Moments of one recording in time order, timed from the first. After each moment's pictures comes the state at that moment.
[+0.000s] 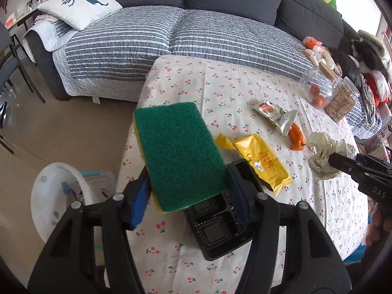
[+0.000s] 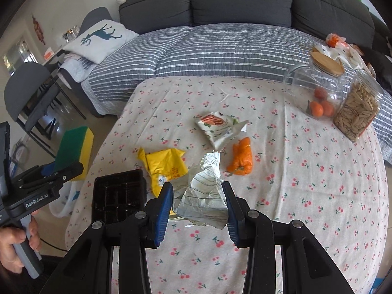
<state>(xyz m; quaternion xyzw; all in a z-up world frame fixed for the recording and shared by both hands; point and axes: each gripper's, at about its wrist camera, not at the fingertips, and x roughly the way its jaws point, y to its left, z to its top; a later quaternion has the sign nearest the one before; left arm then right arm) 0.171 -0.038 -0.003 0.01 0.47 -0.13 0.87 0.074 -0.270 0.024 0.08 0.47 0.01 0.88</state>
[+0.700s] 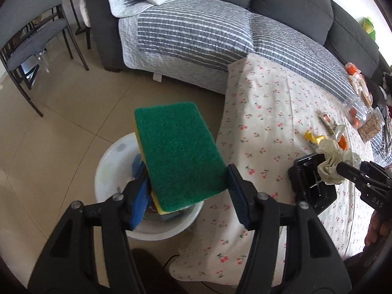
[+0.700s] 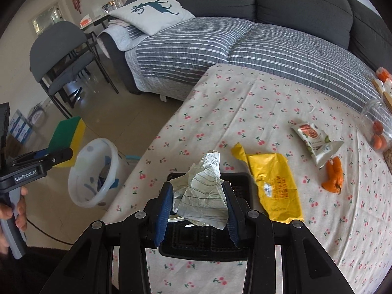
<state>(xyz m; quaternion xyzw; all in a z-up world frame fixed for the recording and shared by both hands) 0.160 0.131 -0.017 -0.03 0.50 -0.02 0.87 0.106 -0.118 0.004 0.02 0.48 0.10 0.87</state>
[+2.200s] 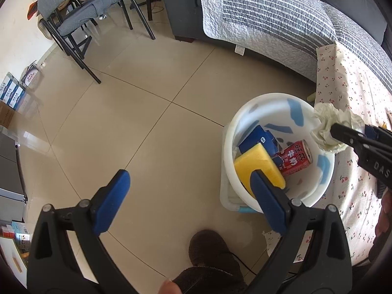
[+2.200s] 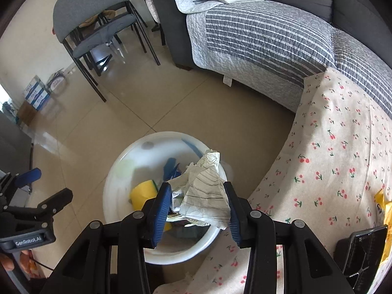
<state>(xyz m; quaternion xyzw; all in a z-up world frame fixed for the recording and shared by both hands) 0.143 0.264 -0.060 0.00 0.55 0.13 0.83 0.178 0.102 -0.055 -0.02 0.52 0.18 0.84</state>
